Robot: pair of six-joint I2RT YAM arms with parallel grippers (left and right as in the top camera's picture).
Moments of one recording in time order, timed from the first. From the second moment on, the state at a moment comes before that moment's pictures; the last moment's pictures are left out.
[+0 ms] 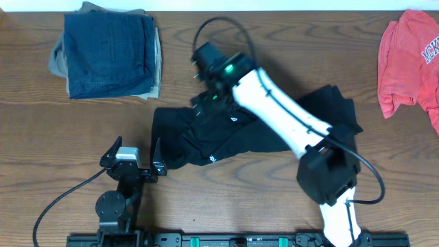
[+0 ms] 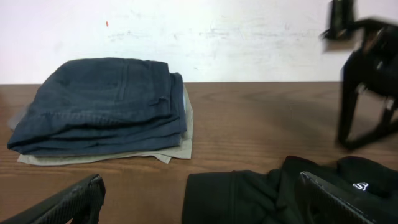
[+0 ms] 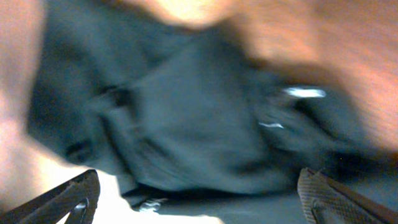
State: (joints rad) left arm 0.00 0.01 0.02 -0.11 0.10 -0.03; right arm 0.67 2.14 1.97 -1.21 -0.07 0.31
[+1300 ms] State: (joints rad) left arm 0.00 0.01 0.02 -0.11 0.10 -0.03; right arm 0.40 2.17 2.00 -1.26 -0.13 0.27
